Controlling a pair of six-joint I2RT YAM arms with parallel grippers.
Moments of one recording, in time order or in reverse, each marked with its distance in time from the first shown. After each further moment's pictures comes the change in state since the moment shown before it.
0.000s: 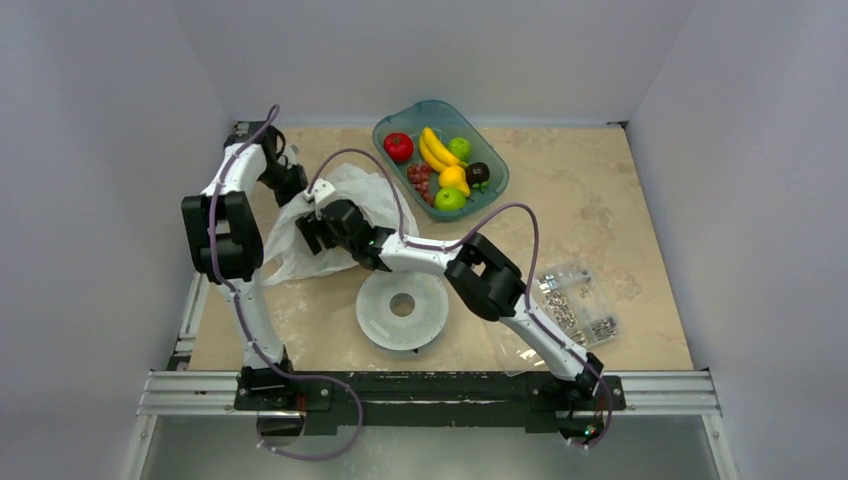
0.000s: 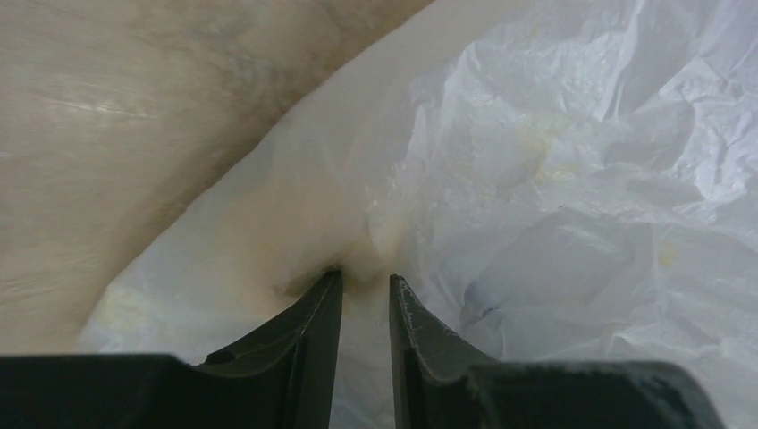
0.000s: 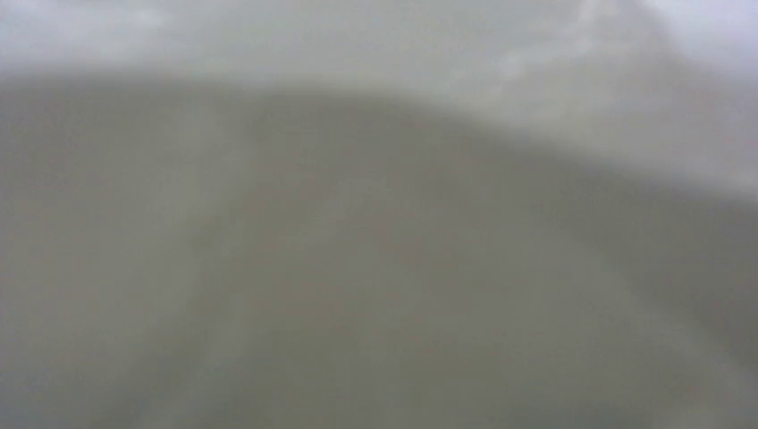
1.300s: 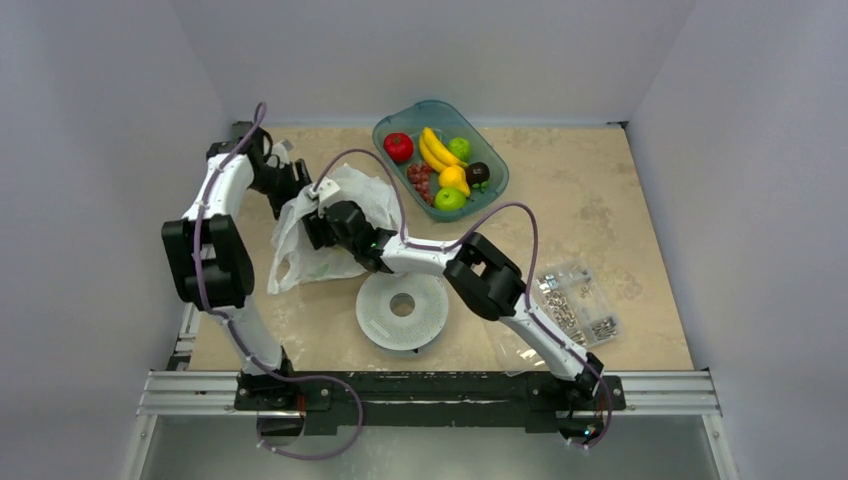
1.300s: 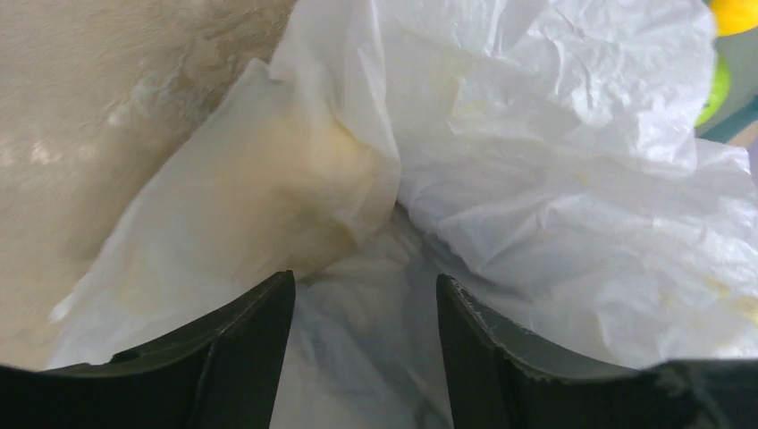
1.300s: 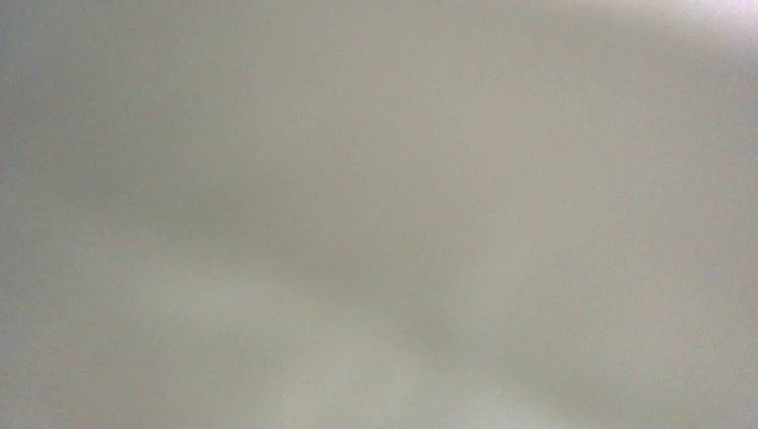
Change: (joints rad) left arm 0.010 -0.191 -0.187 0.056 0.164 0.021; right arm -0.005 0.036 -0.005 0.099 0.006 0.043
